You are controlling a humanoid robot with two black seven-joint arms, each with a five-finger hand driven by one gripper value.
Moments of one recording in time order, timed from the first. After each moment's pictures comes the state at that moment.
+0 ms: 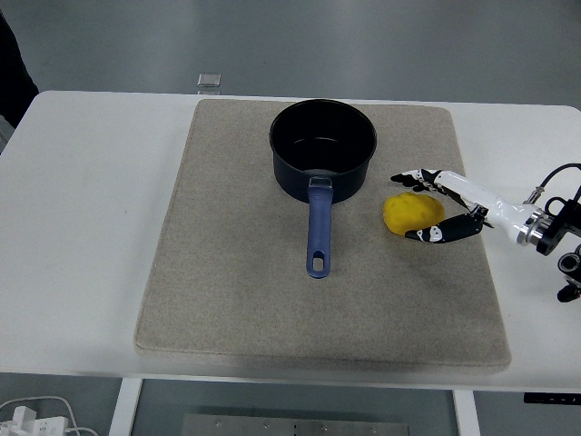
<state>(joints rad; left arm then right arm) -0.04 0.00 -0.05 -0.16 -0.06 0.00 0.07 0.81 -0.58 0.23 1.02 -0.98 0.04 0.50</state>
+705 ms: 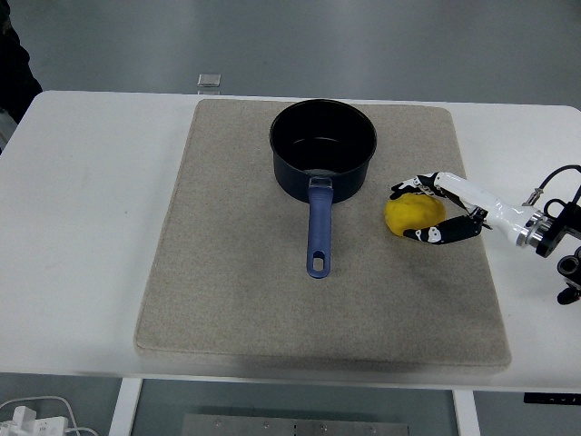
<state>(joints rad) -0.04 0.00 -0.05 -0.17 -0.06 0.00 0.07 0.81 -0.58 0.23 1.02 -0.98 0.03 0.54</state>
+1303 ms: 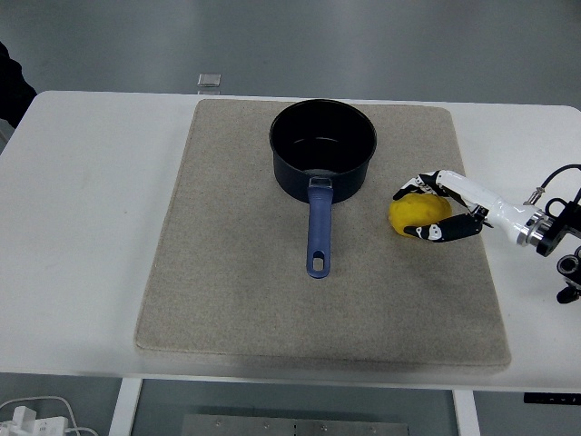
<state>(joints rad) -0.05 0.00 -0.05 -0.17 -0.06 0.00 0.07 0.81 -0.58 0.23 1.01 -0.98 0.02 0.53</state>
